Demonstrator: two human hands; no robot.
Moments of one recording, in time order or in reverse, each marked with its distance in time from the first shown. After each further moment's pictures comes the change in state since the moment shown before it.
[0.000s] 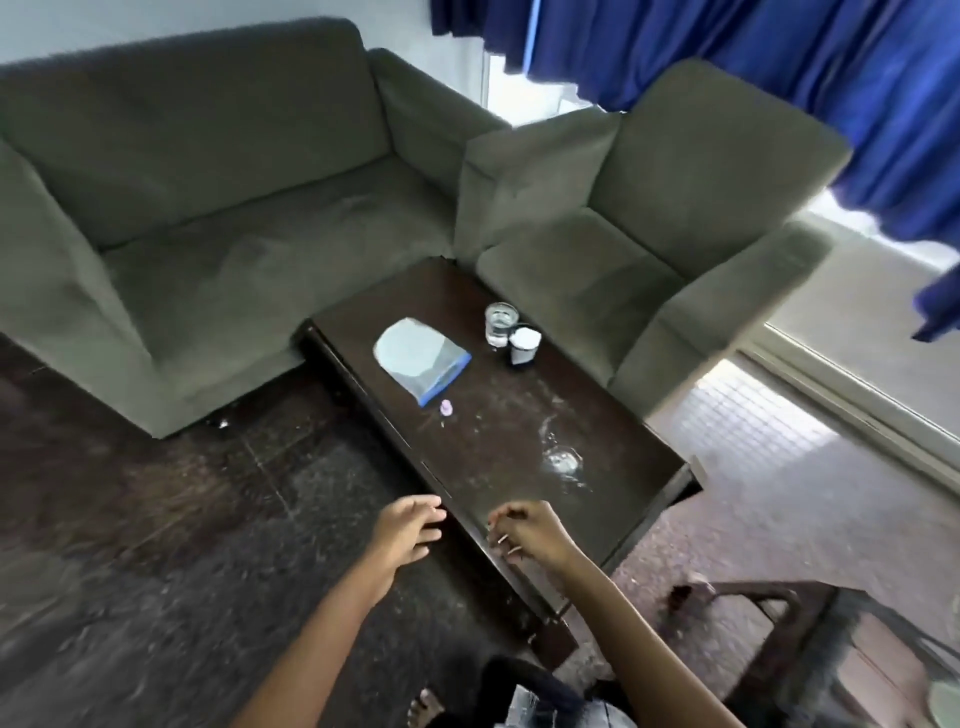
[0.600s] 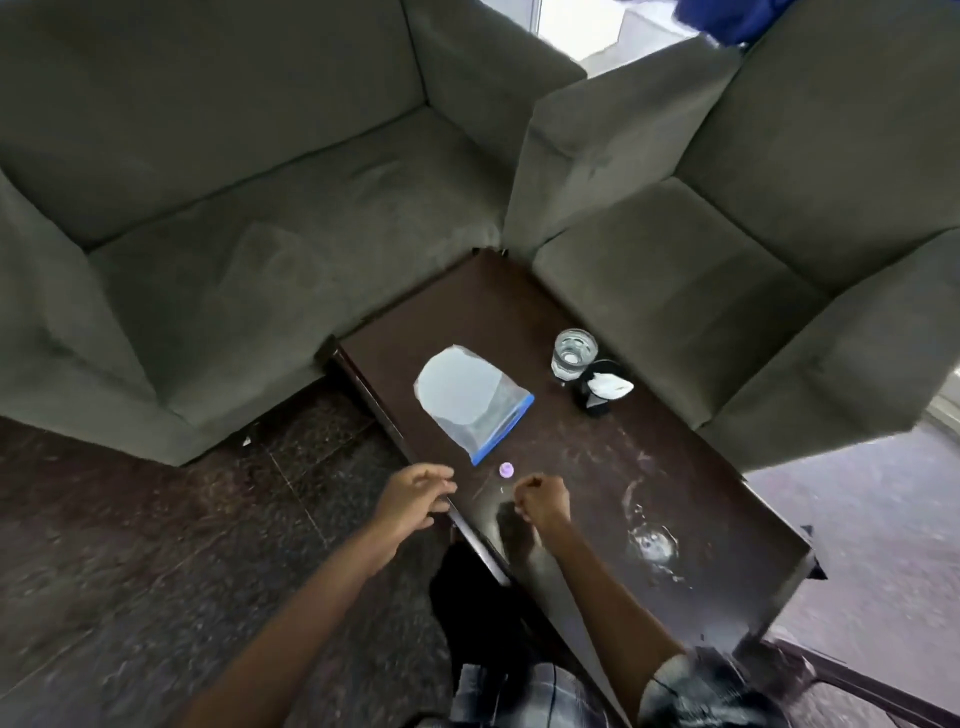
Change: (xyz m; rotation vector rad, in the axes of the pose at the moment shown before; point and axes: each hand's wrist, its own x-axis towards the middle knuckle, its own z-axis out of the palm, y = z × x) left_hand 0.210 0.148 -0.095 0.106 0.006 -0.034; right_hand 0.290 -0.099 0.042 -0.046 0.311 0.166
